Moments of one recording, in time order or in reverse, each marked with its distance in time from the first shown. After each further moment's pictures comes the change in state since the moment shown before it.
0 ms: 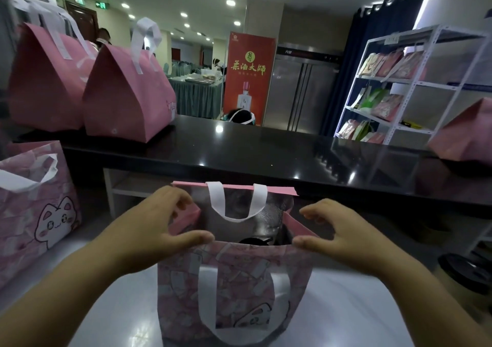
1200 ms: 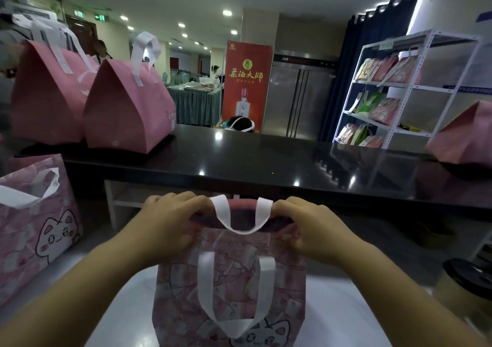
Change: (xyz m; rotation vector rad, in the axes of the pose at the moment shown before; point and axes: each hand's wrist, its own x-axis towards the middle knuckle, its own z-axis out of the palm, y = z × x) left_hand 0.029 0.000 0.003 0.290 -0.007 0.133; right_hand 0.036 -0.027 0.016 -0.219 -0.007 -0.149
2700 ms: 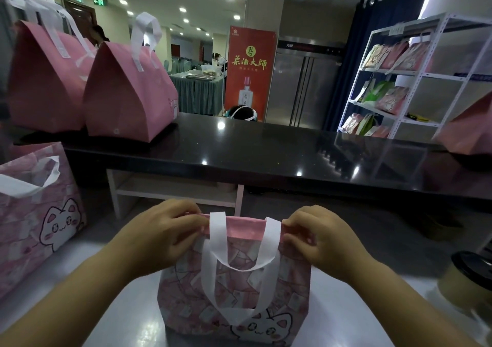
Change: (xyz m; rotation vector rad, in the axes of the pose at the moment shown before) left_hand -0.024 -0.021 0.021 0.004 0.099 0.314; right_hand -0.021 0.008 0.030 0.072 0.250 -0.112
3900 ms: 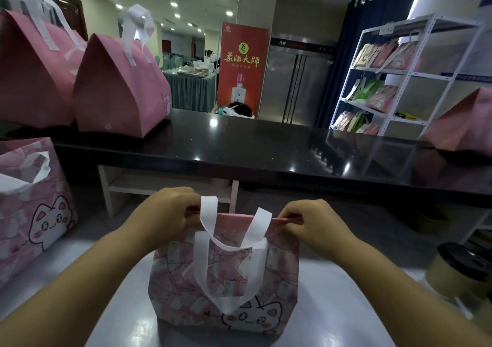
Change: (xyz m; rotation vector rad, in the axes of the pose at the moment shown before) left_hand 0.031 -0.007 0.012 -0.168 0.012 -0.303; right_hand 0.018 0.001 0.001 0.136 -0.193 0.343
